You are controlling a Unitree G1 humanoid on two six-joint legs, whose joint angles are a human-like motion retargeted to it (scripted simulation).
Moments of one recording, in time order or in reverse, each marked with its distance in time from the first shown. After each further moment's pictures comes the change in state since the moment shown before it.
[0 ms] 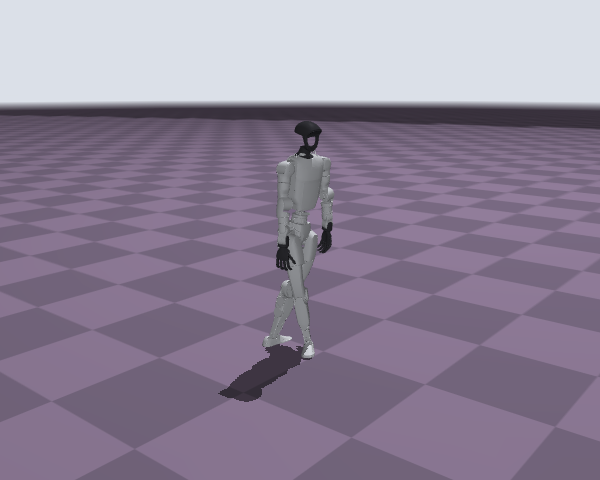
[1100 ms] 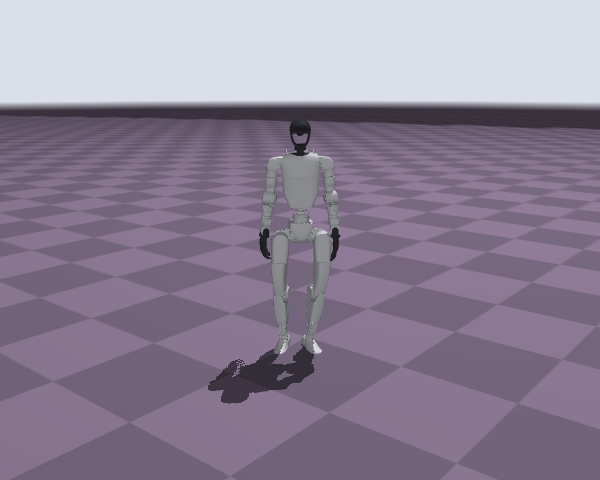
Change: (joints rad) left arm 0.012 -0.064 0.128 -0.025 -0.053 -0.036 0.052; right arm 0.118 0.003 -0.024 0.206 -0.008 0.080 -0.035; waist 0.199 -0.115 -0.053; left_leg -0.259 -0.021 -0.893 0.149 0.133 0.191; right_leg 0.147 -0.028 0.805 0.066 0.156 0.012
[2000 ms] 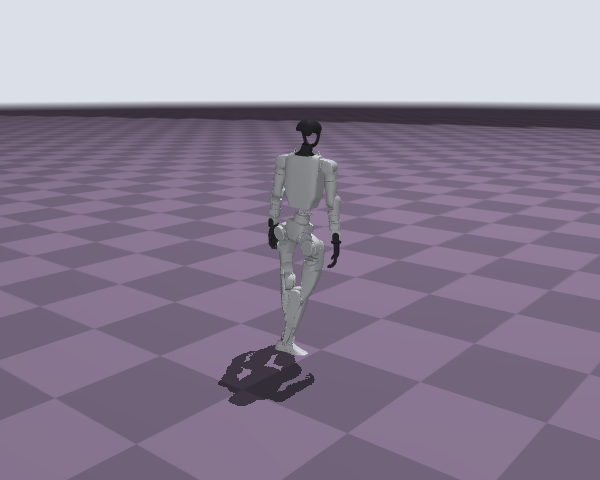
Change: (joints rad) left arm -0.024 0.112 -0.025 -0.154 0.079 0.002 -0.060; right arm -0.008 -0.004 0.048 -0.045 -0.117 -0.018 0.013; waist 0.309 -0.184 0.027; left_leg -0.072 0.082 0.633 0.153 0.122 -0.016; right_leg 0.168 -0.078 -0.936 -0.215 -0.056 0.175
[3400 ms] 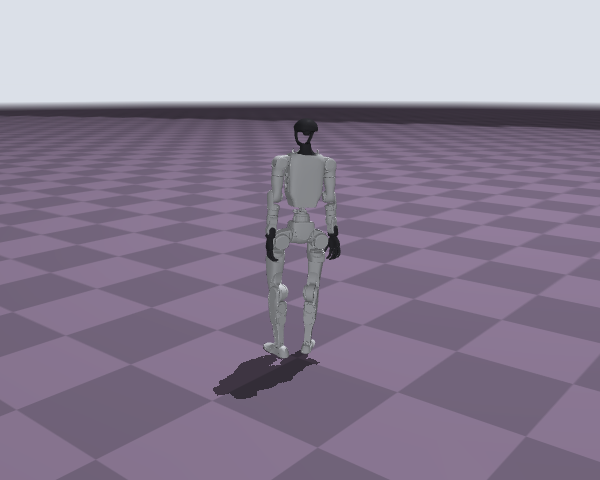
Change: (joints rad) left arm 0.064 -0.150 -0.002 0.168 -0.051 0.023 0.131; right arm 0.021 0.008 -0.023 -0.014 0.025 -0.004 0.019; waist -0.228 0.158 -0.029; left_leg 0.029 -0.059 -0.705 -0.169 -0.102 -0.117; right_leg -0.123 0.075 0.694 -0.026 0.075 -0.094
